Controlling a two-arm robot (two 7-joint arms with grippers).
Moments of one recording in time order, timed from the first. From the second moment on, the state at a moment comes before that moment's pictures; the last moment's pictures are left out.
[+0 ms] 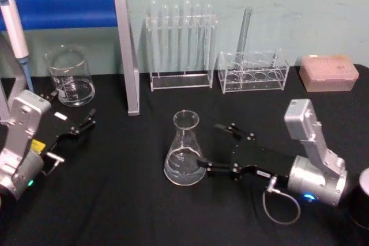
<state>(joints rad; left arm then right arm) -0.20 0.60 0.45 -1.41 -0.25 -0.12 0.03 0.26 0.51 -0.50 -1.40 0.42 -0.13 0.67</state>
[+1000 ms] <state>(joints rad) -0.20 0.60 0.45 -1.41 -0.25 -0.12 0.03 0.18 0.34 -0.31 -1.44 0.30 -0.14 0.20</state>
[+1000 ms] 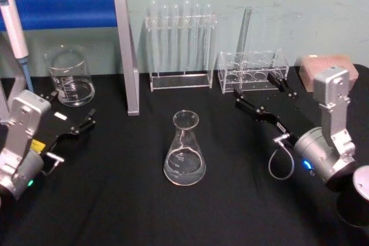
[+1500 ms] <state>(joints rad) -0.20 0.60 0.45 -1.41 -0.25 -0.12 0.03 0.21 0.25 -0.30 -1.36 0.21 0.01 0.06</state>
